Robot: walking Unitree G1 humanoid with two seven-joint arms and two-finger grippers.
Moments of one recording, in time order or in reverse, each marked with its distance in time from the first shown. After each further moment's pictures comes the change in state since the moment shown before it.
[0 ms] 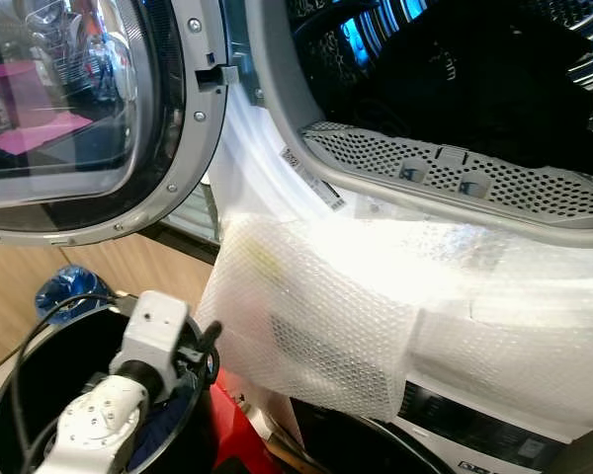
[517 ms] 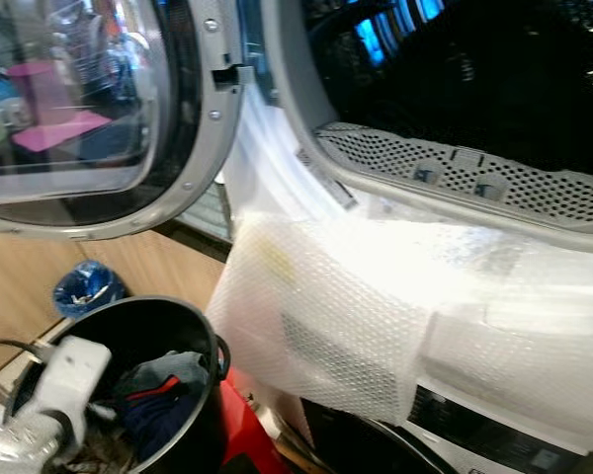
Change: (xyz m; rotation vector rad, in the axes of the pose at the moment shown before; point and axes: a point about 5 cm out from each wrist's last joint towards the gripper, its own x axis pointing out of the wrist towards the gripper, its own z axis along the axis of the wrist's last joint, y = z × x) left arm -0.011 0.038 -0.076 0.064 0.475 -0.032; right arm 0.004 0.014 0.002 -0.014 -0.014 -0.014
